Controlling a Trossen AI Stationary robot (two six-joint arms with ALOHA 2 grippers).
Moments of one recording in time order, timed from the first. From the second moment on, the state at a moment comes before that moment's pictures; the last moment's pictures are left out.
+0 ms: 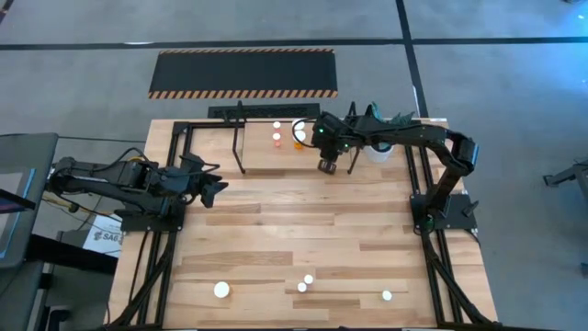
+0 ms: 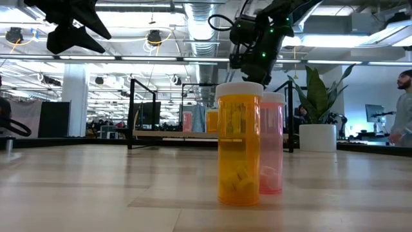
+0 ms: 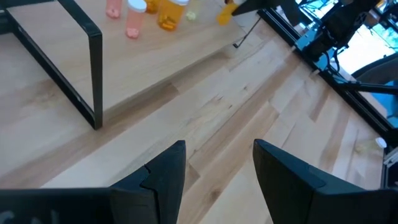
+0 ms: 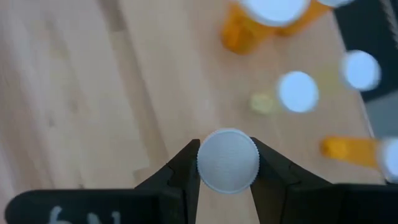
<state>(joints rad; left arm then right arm) -0.14 0.63 0.73 -0.75 -0.42 -0.88 -0.42 1.72 1.34 -0.70 0.10 -0.14</state>
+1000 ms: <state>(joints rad) -0.14 0.63 0.73 -0.75 -0.46 -0.90 -0.47 1.72 1.26 -0.65 0.02 -0.35</state>
